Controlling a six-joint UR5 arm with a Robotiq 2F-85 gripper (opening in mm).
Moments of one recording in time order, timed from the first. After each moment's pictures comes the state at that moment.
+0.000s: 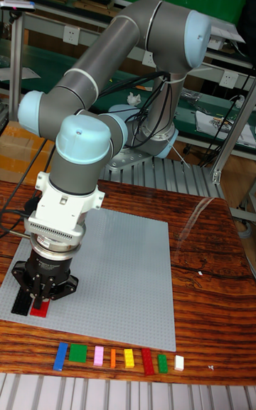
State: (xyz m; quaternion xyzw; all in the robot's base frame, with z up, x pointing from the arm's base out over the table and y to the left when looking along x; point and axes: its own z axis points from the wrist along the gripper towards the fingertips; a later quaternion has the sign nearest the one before) arm 0.695 -0.125 0.008 0.07 1.00 -0.03 0.06
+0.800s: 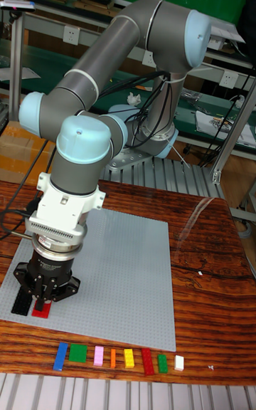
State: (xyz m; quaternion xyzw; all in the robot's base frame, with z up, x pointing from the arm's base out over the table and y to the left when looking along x) arm 0.696 -0.119 0.007 0.07 0.99 -0.02 0.07
